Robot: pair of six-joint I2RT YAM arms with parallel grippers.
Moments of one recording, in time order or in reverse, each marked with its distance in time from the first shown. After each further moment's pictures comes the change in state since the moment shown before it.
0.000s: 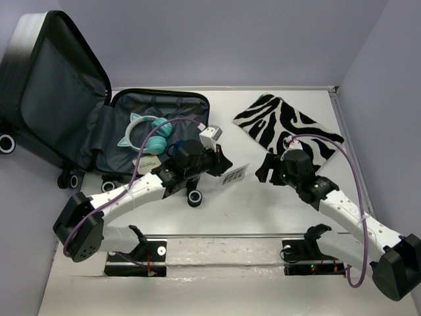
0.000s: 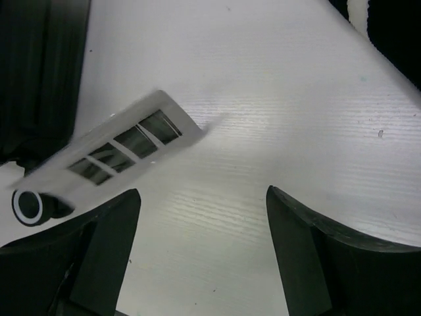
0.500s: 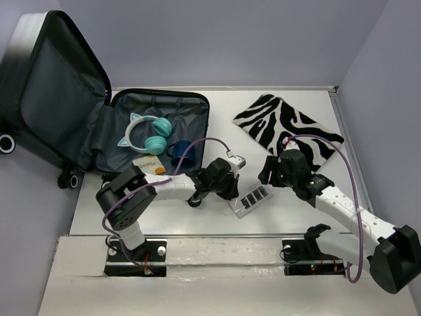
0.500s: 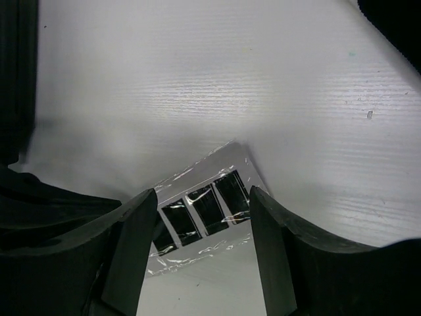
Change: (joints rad) left arm -0.120 0.403 0.005 0.028 0.044 0.089; right arm 0.001 0.057 0.004 -0.025 0.017 -0.011
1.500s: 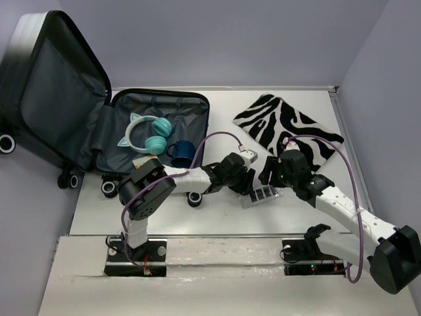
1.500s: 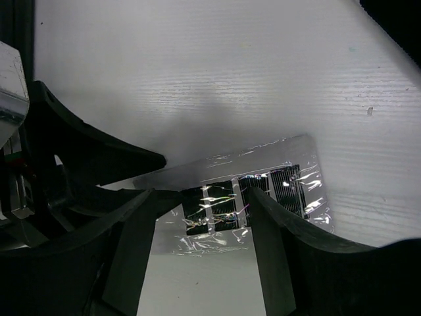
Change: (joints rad) left arm -0.021 0.169 0.193 -0.006 -0.053 0.002; right arm 0.000 -0.006 -0.001 -0.008 -0.001 0.003
